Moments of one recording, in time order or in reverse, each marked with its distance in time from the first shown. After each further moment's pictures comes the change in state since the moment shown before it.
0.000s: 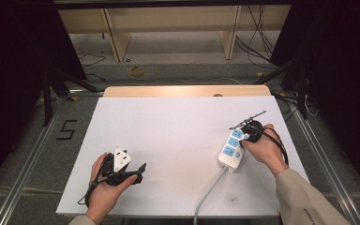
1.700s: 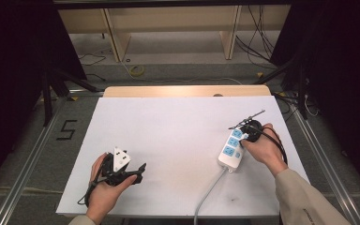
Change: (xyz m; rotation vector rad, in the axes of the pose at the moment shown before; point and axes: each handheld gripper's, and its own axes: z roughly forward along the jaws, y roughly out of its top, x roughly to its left) left arm 0.001 0.000 0.000 -0.001 -0.004 -0.007; right arm 0.001 0.002 0.000 0.010 -0.010 -0.016
